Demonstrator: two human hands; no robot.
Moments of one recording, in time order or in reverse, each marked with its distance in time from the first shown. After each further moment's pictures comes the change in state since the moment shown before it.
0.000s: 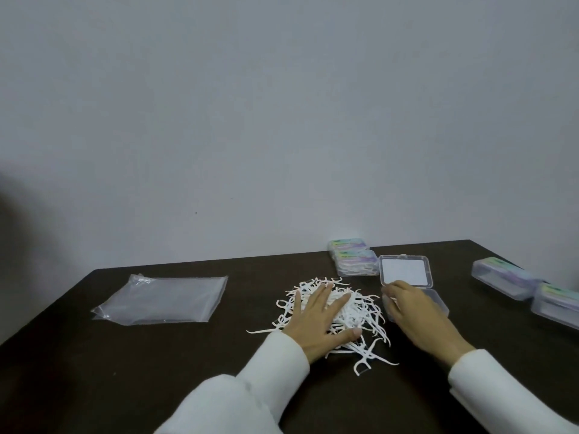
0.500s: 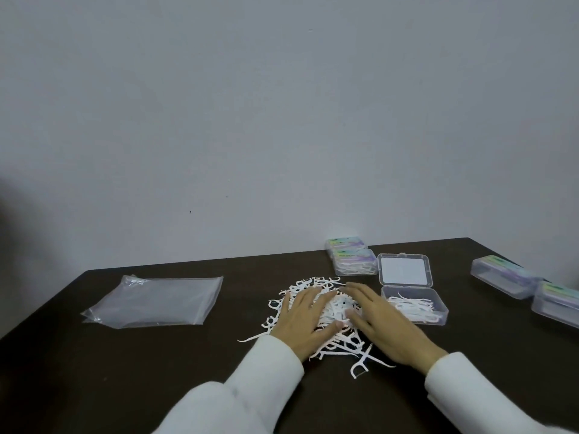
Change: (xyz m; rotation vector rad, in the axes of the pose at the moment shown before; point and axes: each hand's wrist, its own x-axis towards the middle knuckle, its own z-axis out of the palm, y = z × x) left_hand 0.000 -0.014 0.004 0.009 0.123 -0.049; right_hand 0.000 -0.027 0.023 0.104 -0.162 -0.246
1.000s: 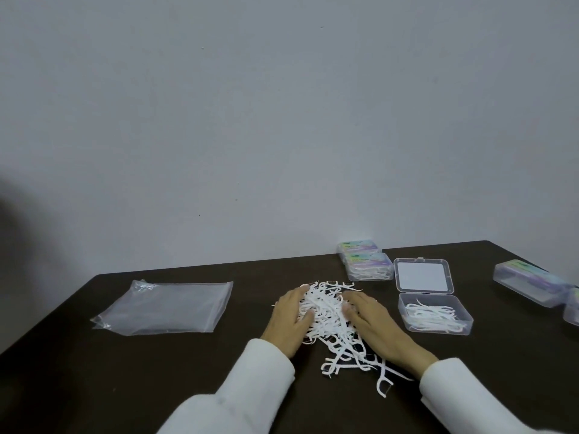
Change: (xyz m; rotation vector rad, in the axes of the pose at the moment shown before) left_hand -0.007 -0.029 -0.017 -0.452 0.206 -0.142; right_hand 0.034 -0.003 0.031 0.255 0.018 0.099
